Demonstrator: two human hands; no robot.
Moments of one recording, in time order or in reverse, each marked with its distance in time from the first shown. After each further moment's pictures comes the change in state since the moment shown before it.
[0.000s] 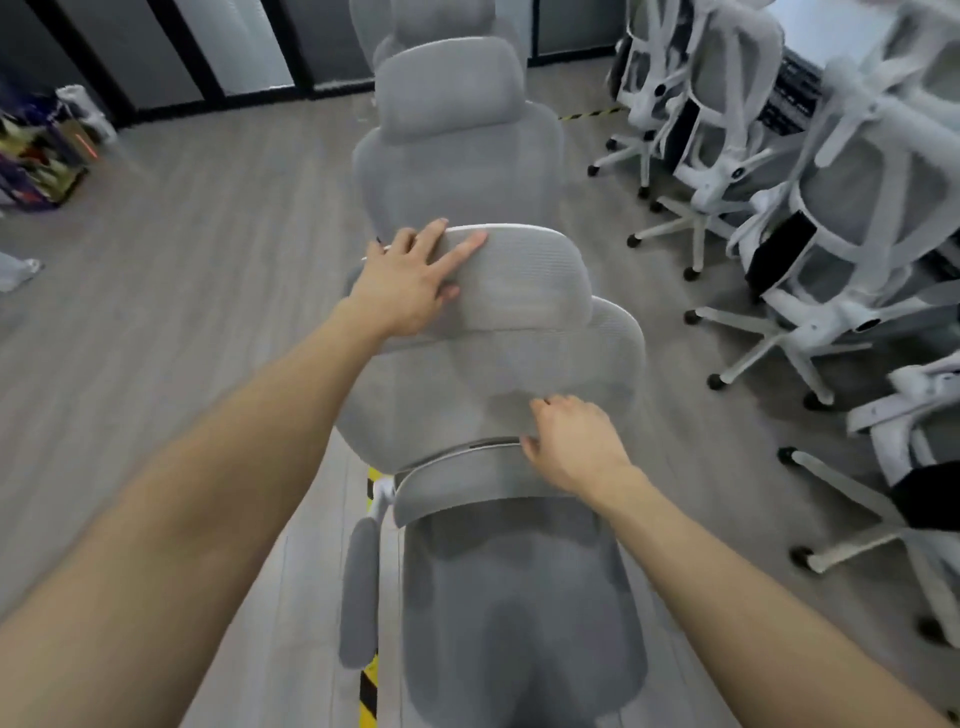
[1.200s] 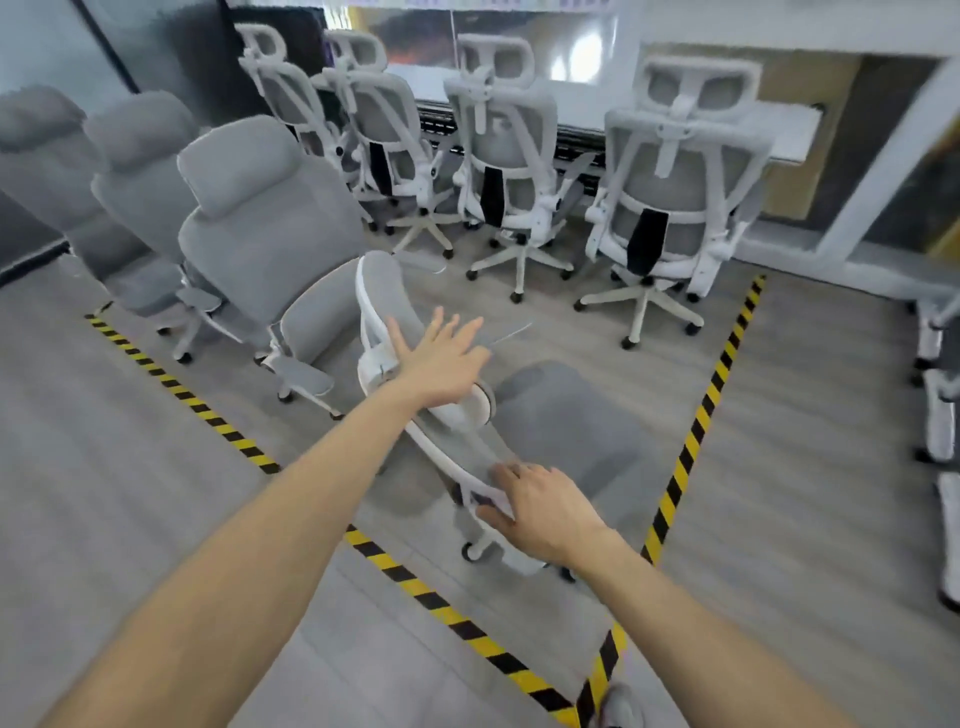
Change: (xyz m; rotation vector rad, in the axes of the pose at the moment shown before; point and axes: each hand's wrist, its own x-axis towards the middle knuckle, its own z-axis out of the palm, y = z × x) left_hand -0.320 -0.048 -0.021 -0.402 -0.364 0.542; right_hand -0.201 -0.455 0.122 0.247 0.119 0.650
